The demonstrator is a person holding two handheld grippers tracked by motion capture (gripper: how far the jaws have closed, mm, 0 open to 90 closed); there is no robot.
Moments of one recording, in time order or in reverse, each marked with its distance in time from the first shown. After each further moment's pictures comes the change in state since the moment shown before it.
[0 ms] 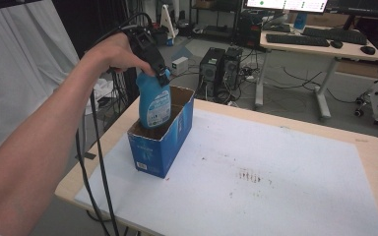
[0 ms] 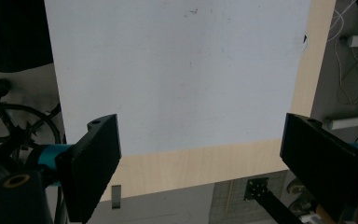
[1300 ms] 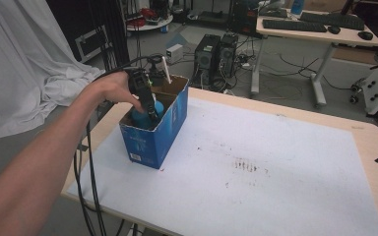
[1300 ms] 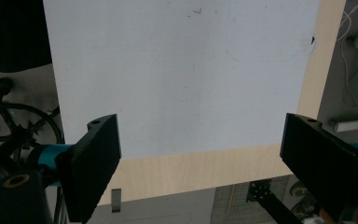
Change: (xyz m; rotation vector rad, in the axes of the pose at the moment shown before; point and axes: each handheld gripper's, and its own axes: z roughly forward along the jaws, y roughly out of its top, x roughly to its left) left arm 0.004 -0.038 0.120 0.153 -0.118 0.284; right arm -0.002 0.004 0.015 0.000 0.014 -0.012
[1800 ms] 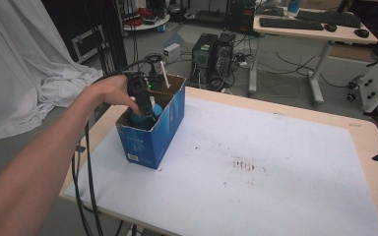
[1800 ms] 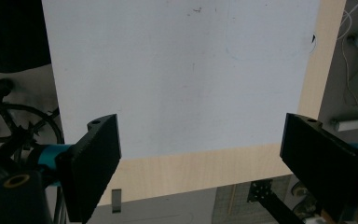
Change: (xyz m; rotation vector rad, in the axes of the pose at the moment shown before) left arm 0.000 0.004 0.008 0.002 -0.006 0.060; right arm 0.000 -0.002 0.001 -0.001 0.002 0.014
